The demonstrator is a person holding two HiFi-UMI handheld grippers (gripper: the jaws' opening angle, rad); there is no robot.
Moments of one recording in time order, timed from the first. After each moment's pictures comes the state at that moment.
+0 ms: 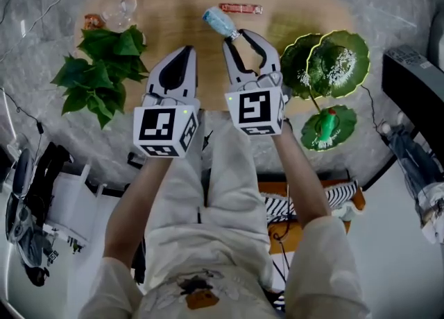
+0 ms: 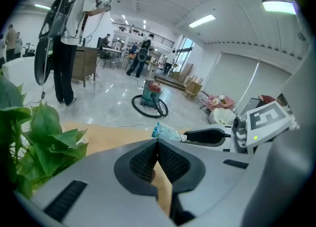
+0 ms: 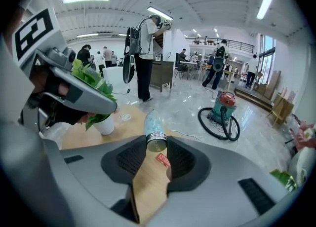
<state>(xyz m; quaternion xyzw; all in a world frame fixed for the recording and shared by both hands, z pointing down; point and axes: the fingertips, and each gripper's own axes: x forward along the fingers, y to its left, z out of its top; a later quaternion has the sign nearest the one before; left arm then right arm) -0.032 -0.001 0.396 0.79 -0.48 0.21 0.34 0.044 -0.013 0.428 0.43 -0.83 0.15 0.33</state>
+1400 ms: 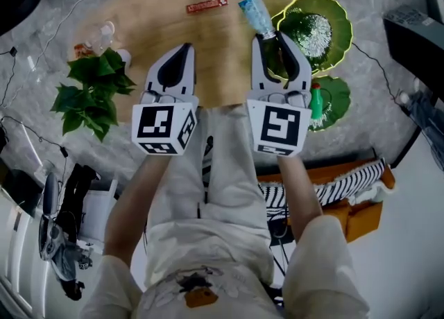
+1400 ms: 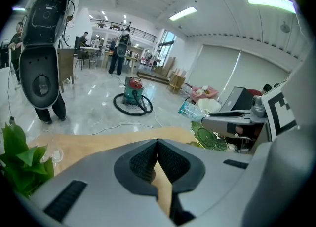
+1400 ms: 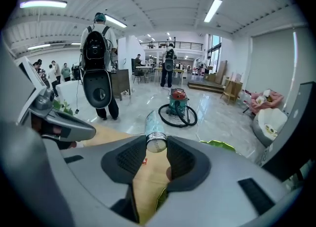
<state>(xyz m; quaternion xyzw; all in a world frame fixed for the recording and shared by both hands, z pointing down) 0.058 0.001 0.379 0.84 -0.39 0.24 0.30 0.195 0.007 0.351 0.65 -0.69 0.20 0.25</state>
